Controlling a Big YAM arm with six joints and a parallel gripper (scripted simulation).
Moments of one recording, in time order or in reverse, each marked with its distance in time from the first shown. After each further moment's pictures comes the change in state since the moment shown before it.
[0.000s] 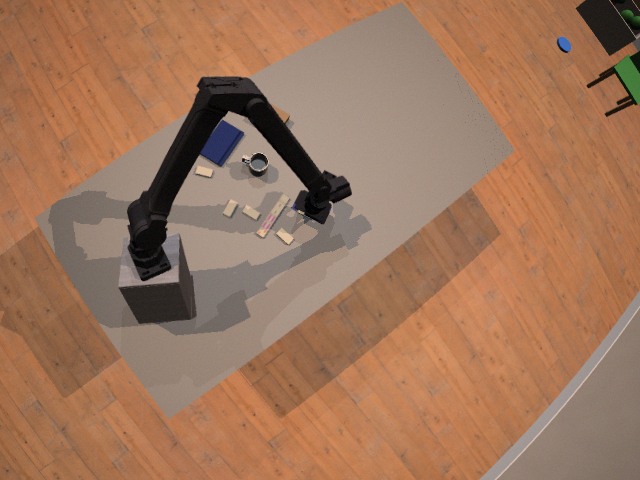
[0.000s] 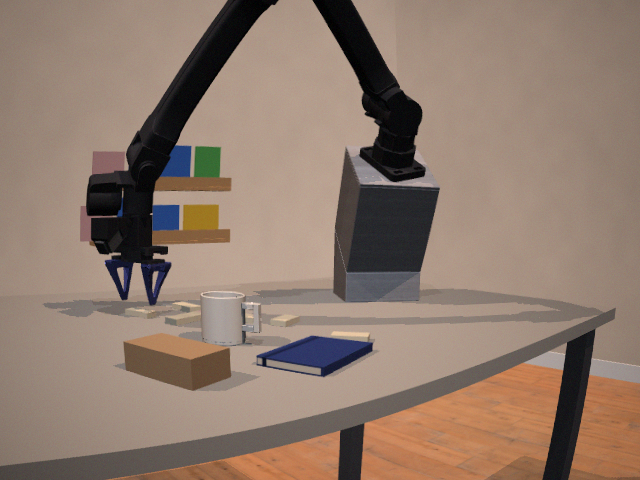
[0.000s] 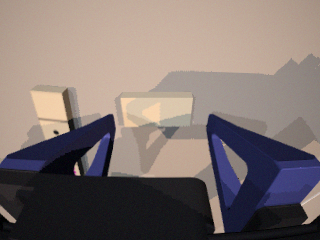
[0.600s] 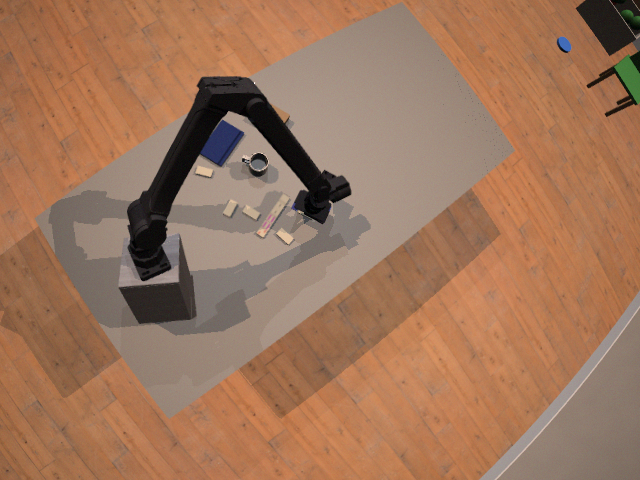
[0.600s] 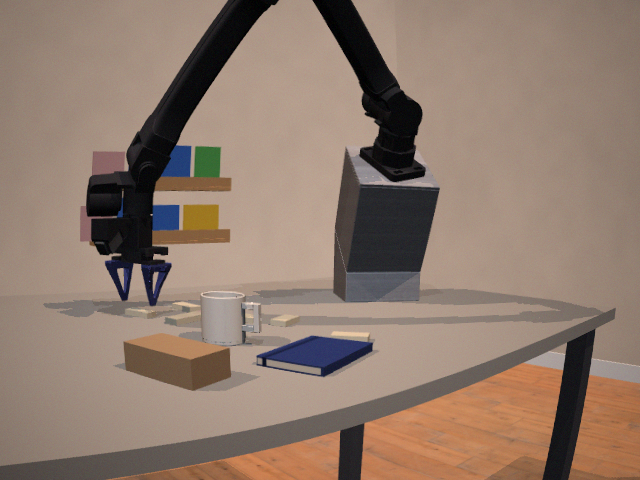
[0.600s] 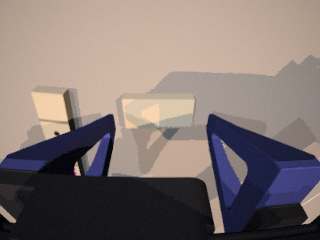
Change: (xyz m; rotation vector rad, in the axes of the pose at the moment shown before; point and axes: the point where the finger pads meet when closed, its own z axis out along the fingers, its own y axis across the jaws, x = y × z) arm -0.001 0.001 0.001 -0.001 0.000 -0.003
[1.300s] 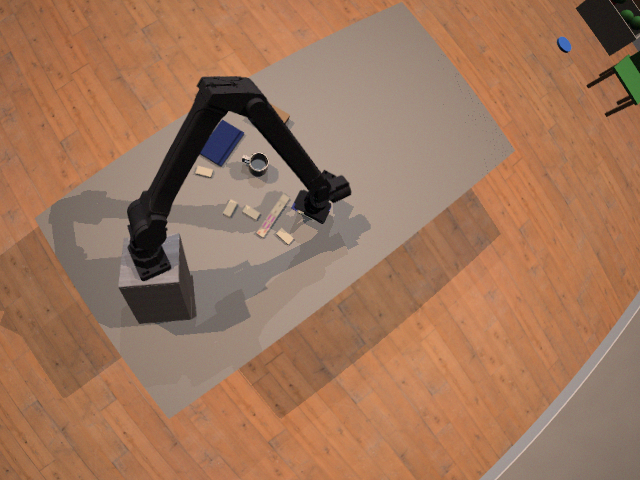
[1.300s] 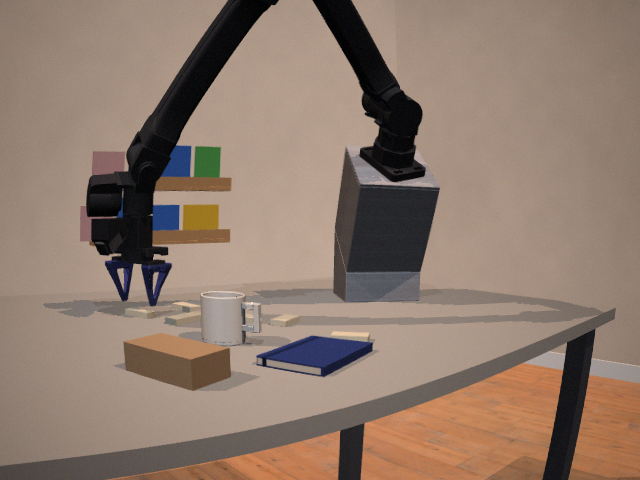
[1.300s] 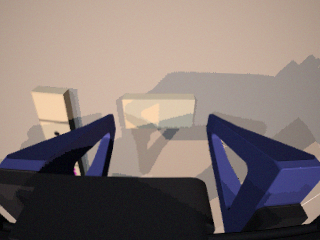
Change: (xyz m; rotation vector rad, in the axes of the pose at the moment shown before) arm 0.000 0.000 0.000 0.000 0.000 0.000
